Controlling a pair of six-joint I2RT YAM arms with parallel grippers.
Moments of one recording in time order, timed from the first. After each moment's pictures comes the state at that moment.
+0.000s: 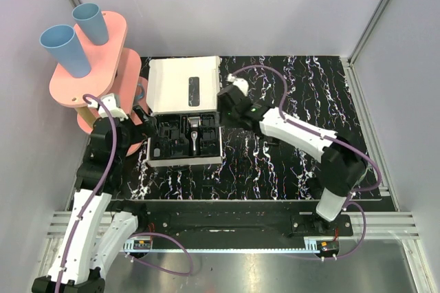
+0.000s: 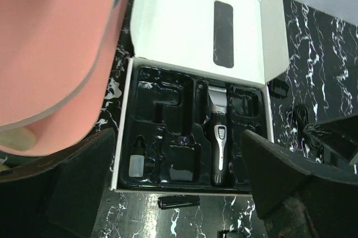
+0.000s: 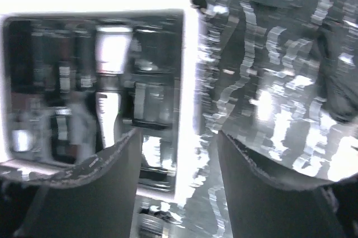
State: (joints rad) left arm -0.16 0.63 0.83 -0.56 -0.16 -0.41; right arm 0.86 1.77 1.46 -0.47 0.26 0.71
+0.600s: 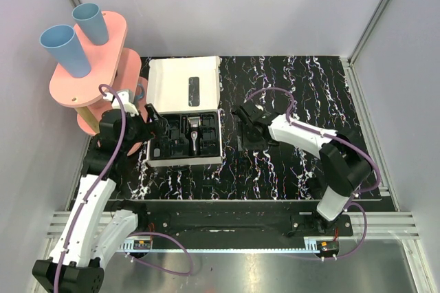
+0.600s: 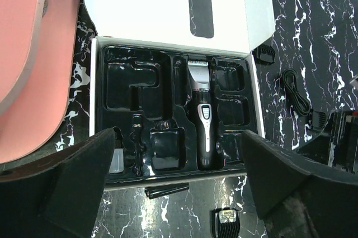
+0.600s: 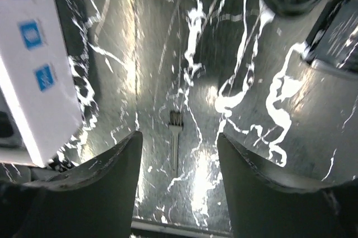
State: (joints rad) left arm -0.16 0.75 0.83 -0.53 0.02 -0.39; right arm 0.71 1.71 1.19 -0.64 0.11 0.63
